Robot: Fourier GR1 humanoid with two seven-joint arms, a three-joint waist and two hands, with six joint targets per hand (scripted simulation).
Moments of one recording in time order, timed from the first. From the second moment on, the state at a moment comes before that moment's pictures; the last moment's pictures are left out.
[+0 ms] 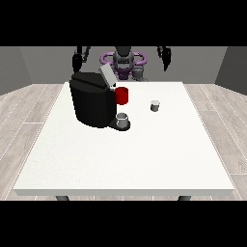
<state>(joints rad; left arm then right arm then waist) 0.00 0.09 -0.01 -1.60 0.03 -0.05 -0.03 0.01 -0.12 -0.01 -1.57 0.00 -0.02 0.00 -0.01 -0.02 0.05</state>
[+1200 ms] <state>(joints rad) -0.35 0.43 0.04 -1.27 -0.28 -0.20 -0.04 -0.15 -0.04 0.07 -1.57 0.17 -0.16 0.01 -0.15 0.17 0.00</state>
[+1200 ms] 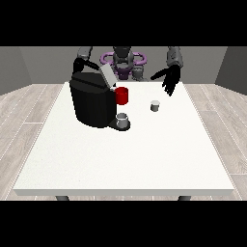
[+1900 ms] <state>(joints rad) -0.52 0.45 0.01 -0.98 -0.47 -0.15 -0.10 -0.23 -0.02 0.07 -1.48 0.17 -0.17 0.02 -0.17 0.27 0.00</state>
